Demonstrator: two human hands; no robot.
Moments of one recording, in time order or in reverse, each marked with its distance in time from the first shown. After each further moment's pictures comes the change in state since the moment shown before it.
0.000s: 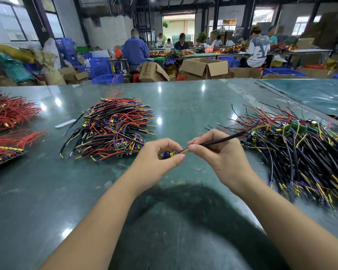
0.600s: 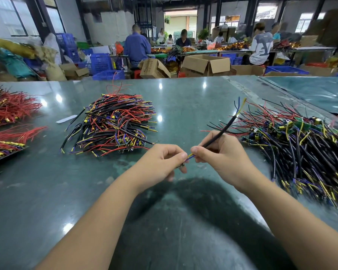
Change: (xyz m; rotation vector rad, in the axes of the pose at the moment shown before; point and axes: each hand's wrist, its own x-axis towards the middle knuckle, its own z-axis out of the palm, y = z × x) left_hand -0.006 0.005 0.002 0.036 -0.169 -0.193; right_hand 0.001 0.008 -0.005 -0.190 -0.047 0.108
